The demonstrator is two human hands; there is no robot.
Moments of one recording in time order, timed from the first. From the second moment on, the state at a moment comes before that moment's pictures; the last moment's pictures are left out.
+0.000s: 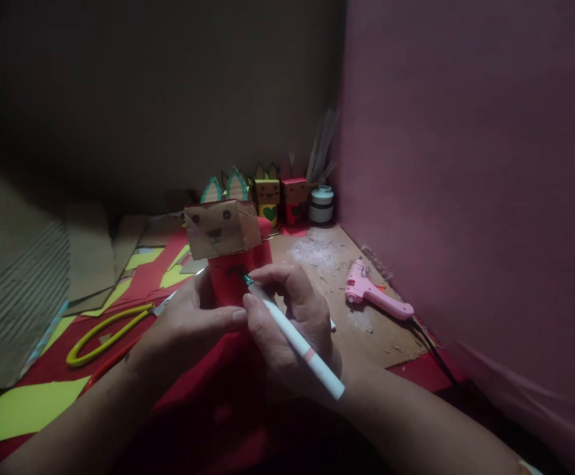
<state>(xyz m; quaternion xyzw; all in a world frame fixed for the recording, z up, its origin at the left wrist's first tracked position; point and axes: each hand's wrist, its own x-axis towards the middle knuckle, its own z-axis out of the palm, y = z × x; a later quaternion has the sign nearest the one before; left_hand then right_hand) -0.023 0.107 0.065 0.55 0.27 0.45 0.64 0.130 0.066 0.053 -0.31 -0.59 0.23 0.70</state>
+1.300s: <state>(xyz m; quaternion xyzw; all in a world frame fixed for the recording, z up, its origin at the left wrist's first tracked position) -0.021 0.104 0.069 0.53 0.29 0.46 0.65 0.130 0.071 0.048 -0.28 -0.63 0.19 0.70</state>
